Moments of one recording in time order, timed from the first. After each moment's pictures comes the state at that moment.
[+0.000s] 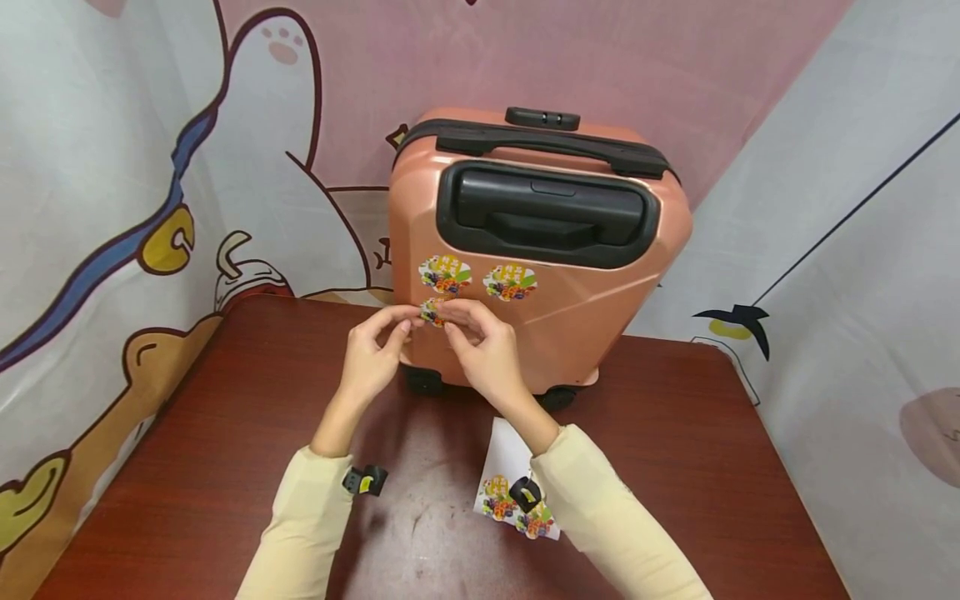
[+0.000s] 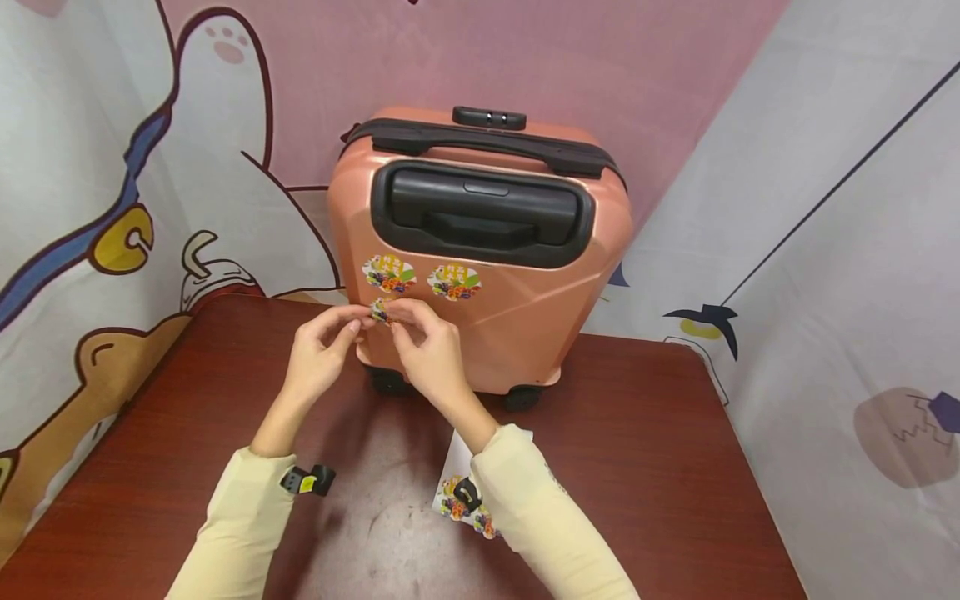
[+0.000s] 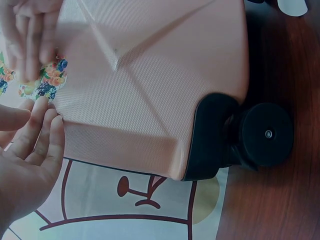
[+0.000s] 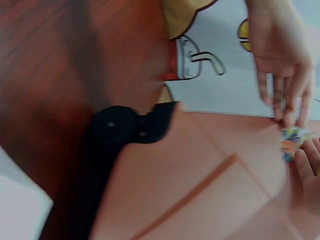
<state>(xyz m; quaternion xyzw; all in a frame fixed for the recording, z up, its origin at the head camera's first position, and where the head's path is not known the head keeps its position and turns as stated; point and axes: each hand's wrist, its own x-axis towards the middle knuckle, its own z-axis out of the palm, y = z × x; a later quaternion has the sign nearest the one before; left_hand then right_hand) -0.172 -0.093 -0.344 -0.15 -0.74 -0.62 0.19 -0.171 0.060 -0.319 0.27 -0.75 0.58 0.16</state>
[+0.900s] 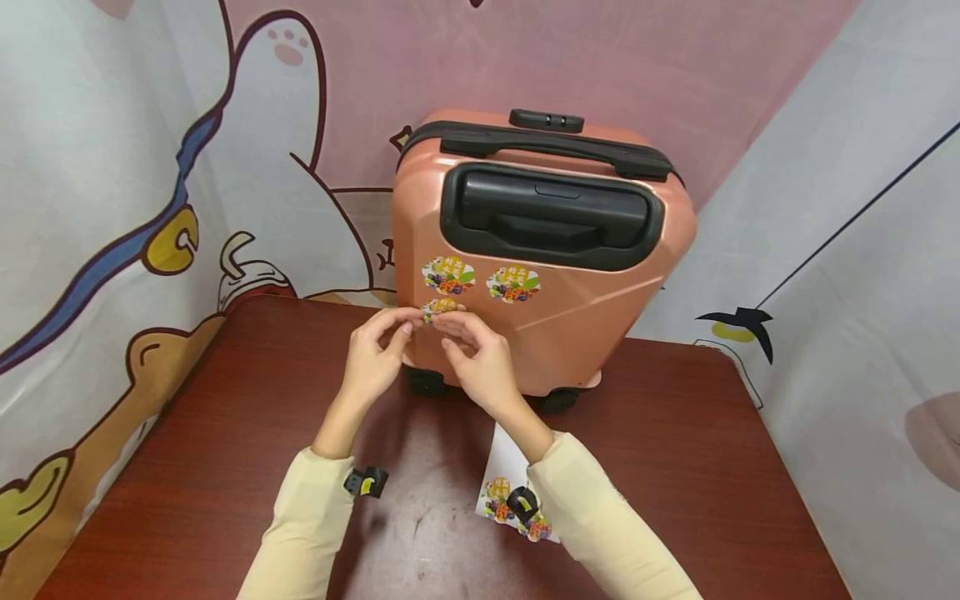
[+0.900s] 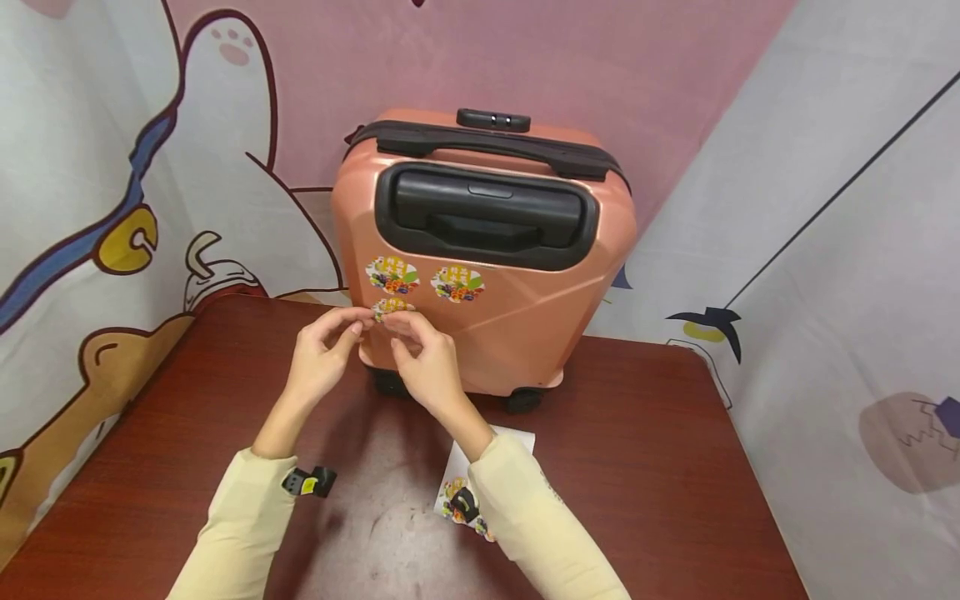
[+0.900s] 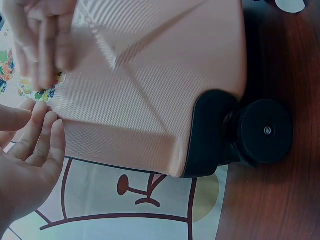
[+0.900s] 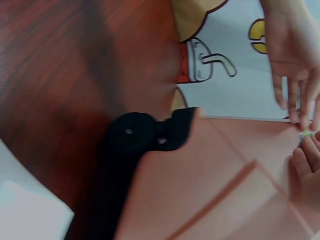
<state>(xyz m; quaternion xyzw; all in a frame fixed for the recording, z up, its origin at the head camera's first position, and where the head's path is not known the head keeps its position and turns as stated) -0.171 -0.093 -0.344 -0.16 -0.75 -0.60 0.23 -0.185 0.058 -0.353 0.27 -0.76 0.57 0.14</state>
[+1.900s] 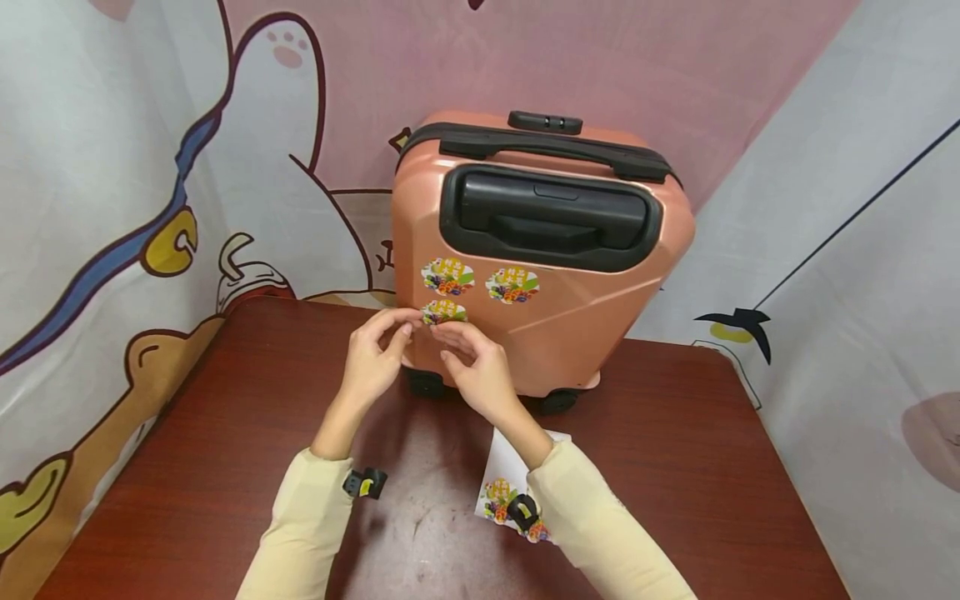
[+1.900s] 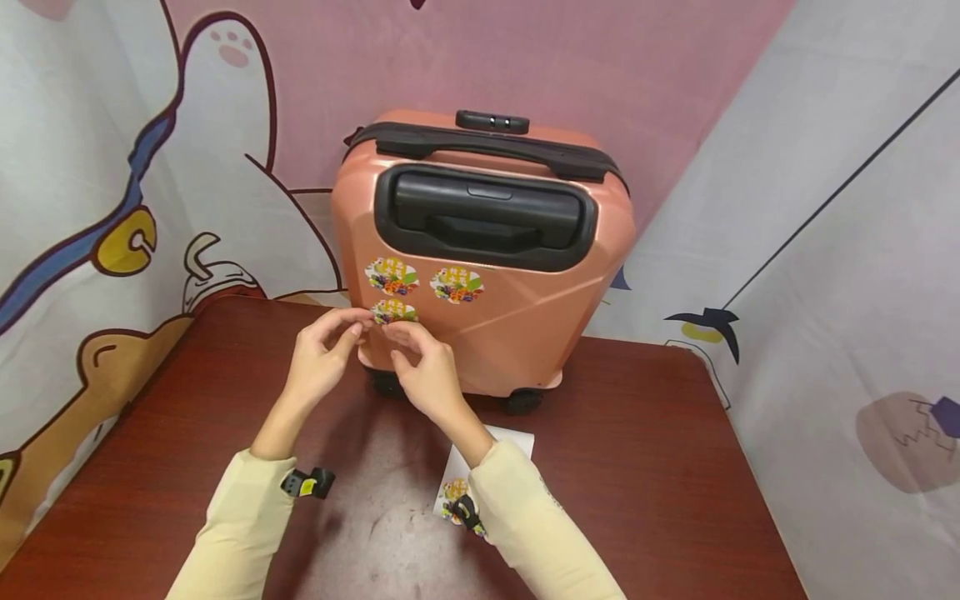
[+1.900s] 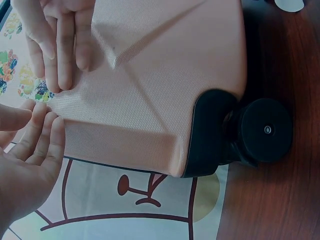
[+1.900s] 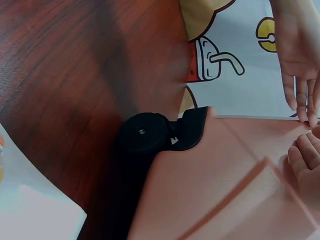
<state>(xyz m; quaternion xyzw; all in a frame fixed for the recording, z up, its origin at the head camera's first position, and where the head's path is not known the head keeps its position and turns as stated) -0.171 -0.093 -0.343 -0.16 -0.75 -0.60 0.22 -0.167 0.057 -0.338 0.27 -0.76 0.59 0.11</state>
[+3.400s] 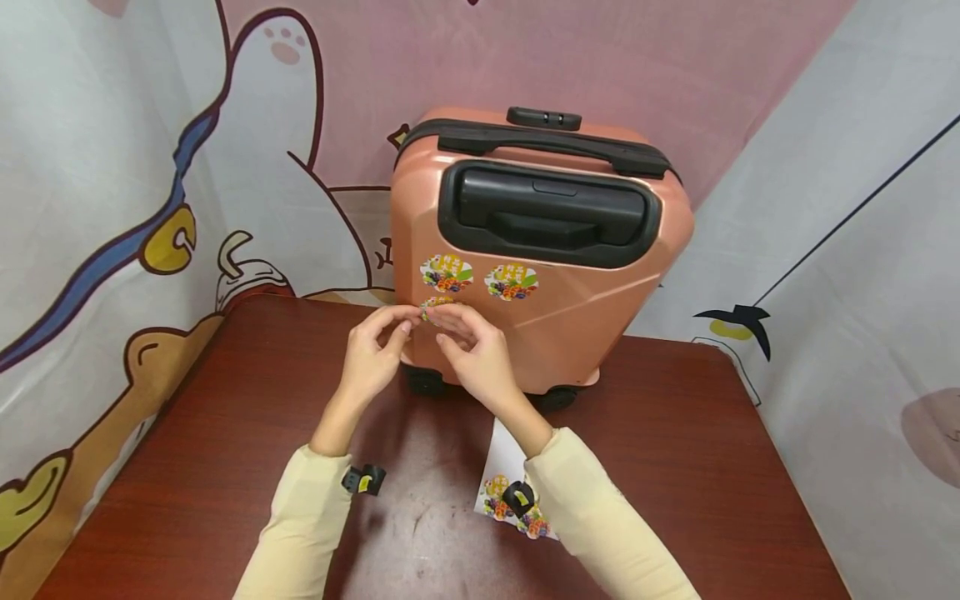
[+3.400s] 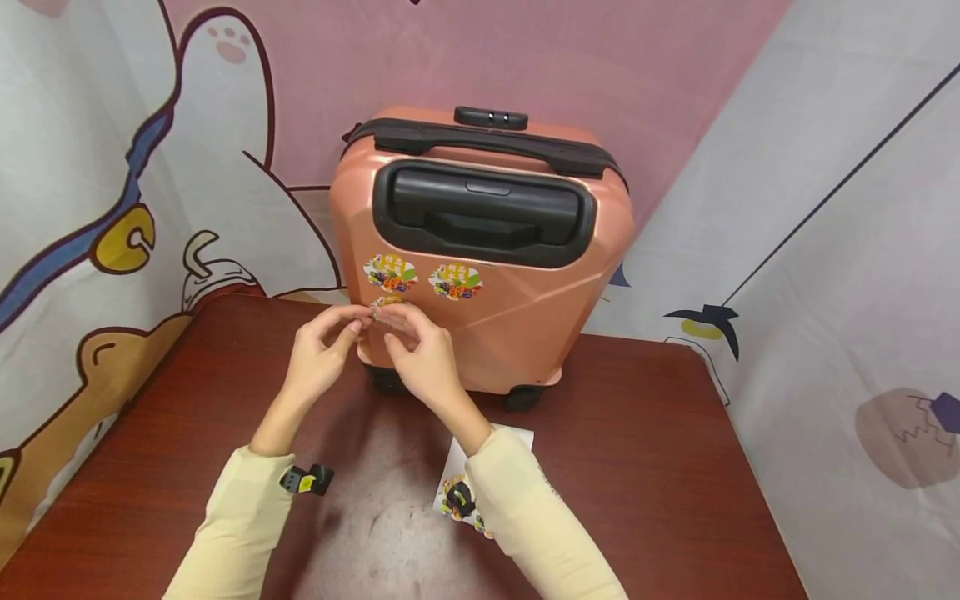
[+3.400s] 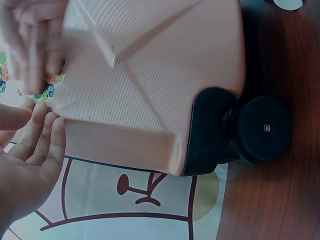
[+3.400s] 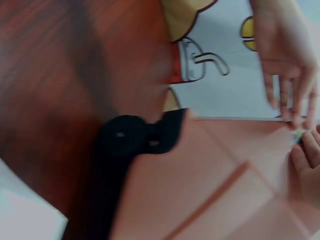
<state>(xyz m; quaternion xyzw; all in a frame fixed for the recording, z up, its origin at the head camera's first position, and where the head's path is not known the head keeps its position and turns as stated) -0.172 -0.094 -0.345 -0.17 -0.75 -0.59 0.23 -0.170 0.054 -0.325 0.26 -0.75 0.60 0.10</state>
